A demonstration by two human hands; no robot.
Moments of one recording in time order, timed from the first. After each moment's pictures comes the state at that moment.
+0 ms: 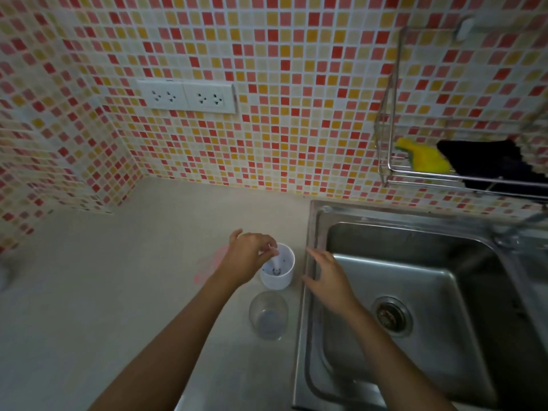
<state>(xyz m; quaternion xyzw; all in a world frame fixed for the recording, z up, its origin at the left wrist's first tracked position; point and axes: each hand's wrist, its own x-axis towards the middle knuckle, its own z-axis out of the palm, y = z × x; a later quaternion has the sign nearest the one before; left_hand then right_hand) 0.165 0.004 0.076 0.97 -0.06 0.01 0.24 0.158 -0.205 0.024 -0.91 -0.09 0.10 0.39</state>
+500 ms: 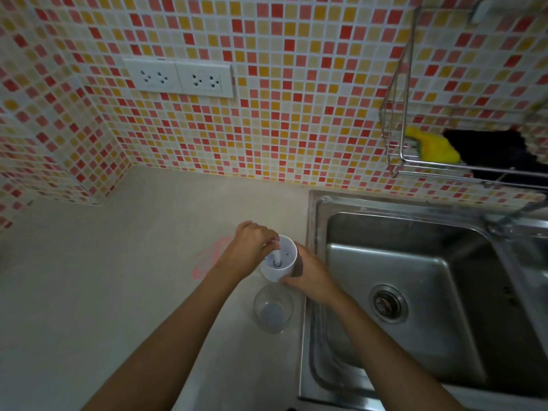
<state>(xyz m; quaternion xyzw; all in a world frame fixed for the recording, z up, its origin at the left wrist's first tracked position) 0.182 0.009 0.068 0.96 -0.19 0.07 0.21 0.161 -0.170 0.006 -0.85 -0.13 0.14 0.49</state>
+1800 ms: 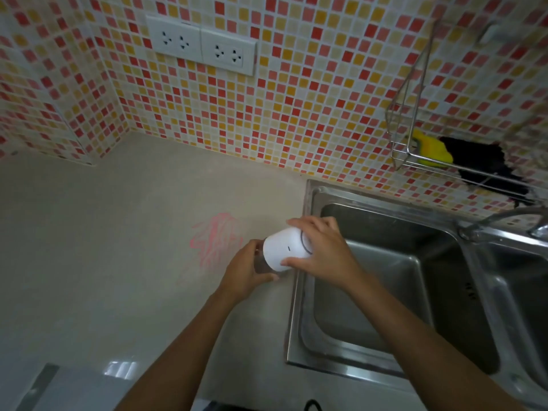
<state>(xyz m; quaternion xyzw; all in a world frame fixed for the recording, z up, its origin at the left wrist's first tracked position) 0.090 0.013 -0.018 0.86 0.00 -0.03 0.51 0.122 -0.175 0.099 -0.95 -0.24 0.02 0.18</state>
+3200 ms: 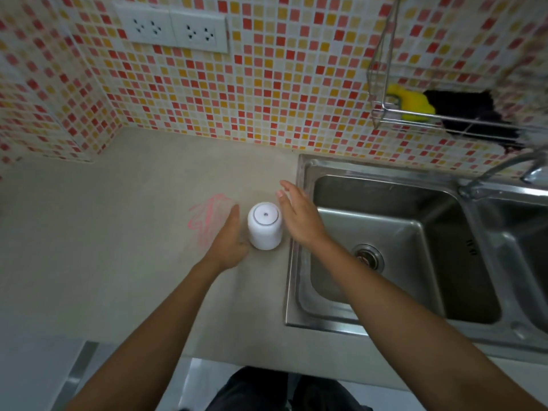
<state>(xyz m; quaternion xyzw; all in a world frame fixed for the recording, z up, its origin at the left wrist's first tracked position) 0.082 0.021 0.010 0.89 0.02 -0.08 0.44 0.137 -0.158 0.051 -0.90 -0.11 0.00 0.42</state>
